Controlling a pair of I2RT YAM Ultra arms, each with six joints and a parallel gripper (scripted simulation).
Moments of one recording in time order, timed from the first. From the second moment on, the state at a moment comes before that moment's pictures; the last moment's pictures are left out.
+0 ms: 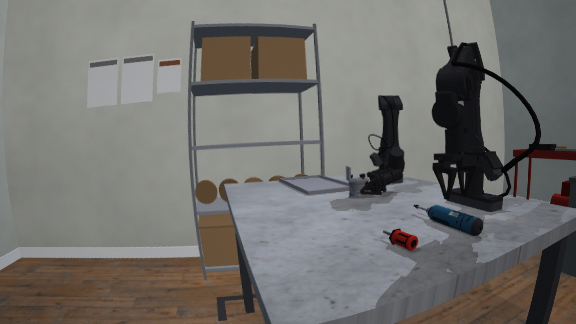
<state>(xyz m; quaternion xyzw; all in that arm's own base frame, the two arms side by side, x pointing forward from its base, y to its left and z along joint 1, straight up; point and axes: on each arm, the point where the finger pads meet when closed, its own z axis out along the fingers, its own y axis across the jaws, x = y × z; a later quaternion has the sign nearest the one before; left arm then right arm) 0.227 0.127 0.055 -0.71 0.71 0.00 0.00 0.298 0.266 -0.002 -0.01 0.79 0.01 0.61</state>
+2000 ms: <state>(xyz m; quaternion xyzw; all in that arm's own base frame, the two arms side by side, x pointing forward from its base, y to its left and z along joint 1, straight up) 0.227 0.127 0.055 -0.71 0.71 0.00 0.00 0.283 0.269 0.003 -0.02 0.79 0.02 0.61</state>
